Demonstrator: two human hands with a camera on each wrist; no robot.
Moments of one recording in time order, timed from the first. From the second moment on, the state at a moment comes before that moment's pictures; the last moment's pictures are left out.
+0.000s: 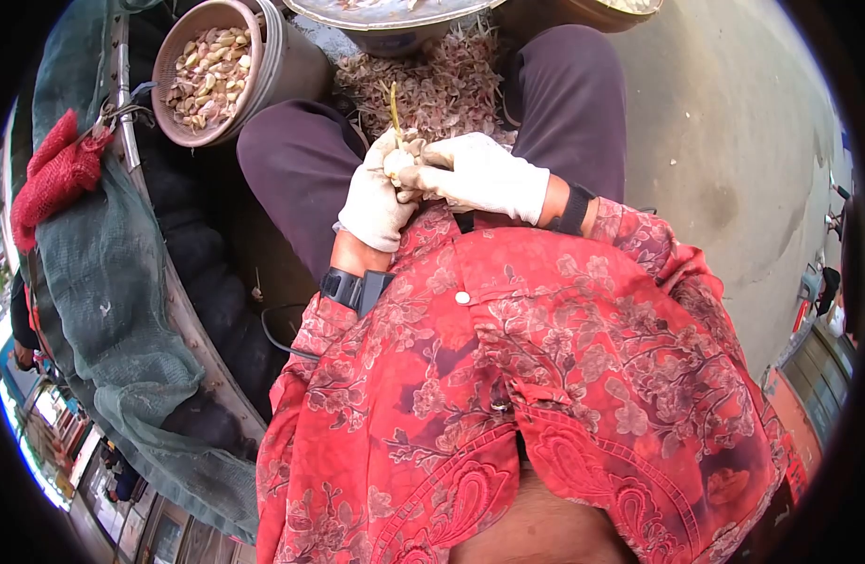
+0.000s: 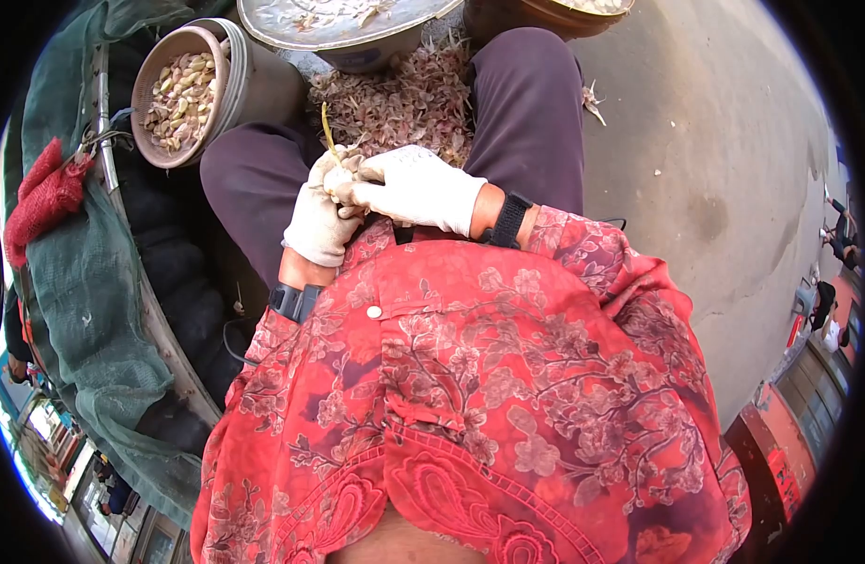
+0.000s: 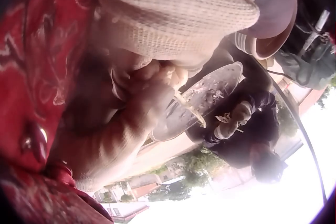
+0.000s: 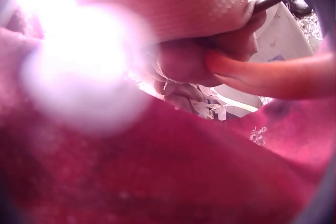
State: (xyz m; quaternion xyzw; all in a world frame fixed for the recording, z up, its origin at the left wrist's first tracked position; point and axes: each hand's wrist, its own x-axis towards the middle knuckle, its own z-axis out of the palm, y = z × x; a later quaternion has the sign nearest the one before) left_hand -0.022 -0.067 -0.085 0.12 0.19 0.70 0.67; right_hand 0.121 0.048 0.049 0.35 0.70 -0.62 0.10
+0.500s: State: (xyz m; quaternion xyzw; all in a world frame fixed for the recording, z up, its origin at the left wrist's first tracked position) left_hand -0.014 -0.056 -0.072 0.02 0.24 0.72 0.66; right_hand 0.119 0.046 0.036 0.19 0.90 -0.39 0.03
